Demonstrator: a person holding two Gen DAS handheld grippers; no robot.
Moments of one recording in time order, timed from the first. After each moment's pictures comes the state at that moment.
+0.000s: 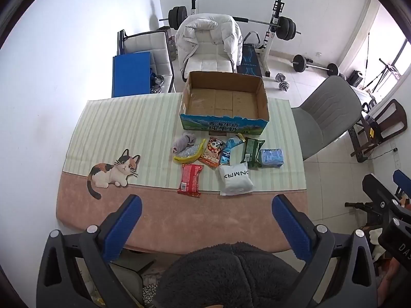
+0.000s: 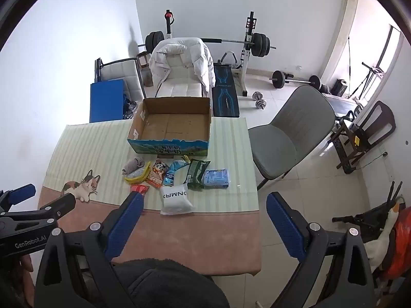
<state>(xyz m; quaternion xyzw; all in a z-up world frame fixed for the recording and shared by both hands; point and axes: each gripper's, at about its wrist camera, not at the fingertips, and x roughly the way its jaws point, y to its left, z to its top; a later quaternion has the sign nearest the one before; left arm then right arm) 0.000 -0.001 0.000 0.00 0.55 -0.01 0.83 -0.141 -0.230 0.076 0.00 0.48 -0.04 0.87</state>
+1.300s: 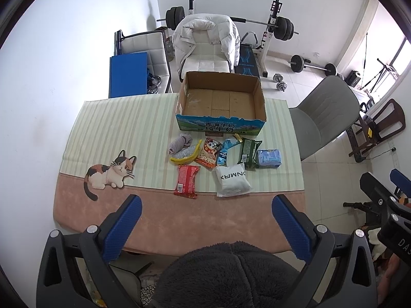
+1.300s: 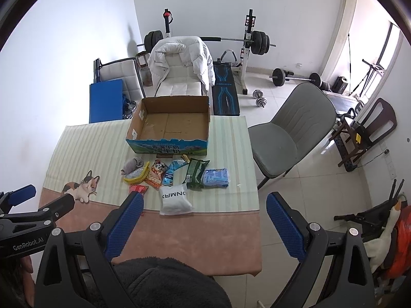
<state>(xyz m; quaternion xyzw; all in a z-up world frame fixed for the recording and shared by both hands) 0.005 -0.009 0.002 0.00 0.55 -0.02 0.84 -0.135 -0.241 0.064 0.01 0.49 -0.03 0.87</state>
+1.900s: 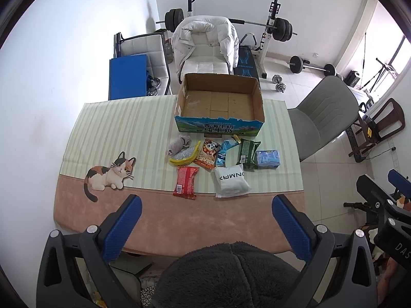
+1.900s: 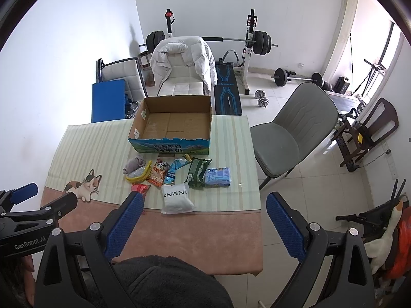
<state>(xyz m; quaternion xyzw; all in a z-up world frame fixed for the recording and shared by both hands) 0.003 -0.009 0.000 0.00 0.54 -0.02 0.84 -0.138 -0.238 0.067 0.01 0.49 -0.02 0.87</state>
